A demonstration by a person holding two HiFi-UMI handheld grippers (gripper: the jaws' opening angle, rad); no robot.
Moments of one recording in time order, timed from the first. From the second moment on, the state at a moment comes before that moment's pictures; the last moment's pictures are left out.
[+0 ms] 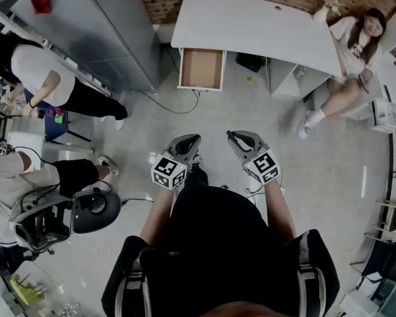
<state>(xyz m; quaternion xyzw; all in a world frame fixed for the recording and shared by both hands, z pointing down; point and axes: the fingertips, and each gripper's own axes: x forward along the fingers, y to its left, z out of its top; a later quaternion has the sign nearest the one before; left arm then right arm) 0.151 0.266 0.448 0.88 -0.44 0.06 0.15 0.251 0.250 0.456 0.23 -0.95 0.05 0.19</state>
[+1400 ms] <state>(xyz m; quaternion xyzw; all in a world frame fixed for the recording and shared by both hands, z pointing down) 0.046 0.157 0.459 0.90 -0.39 0.06 0.17 0.157 0.146 0.462 0.27 -0.94 0.06 0.21</state>
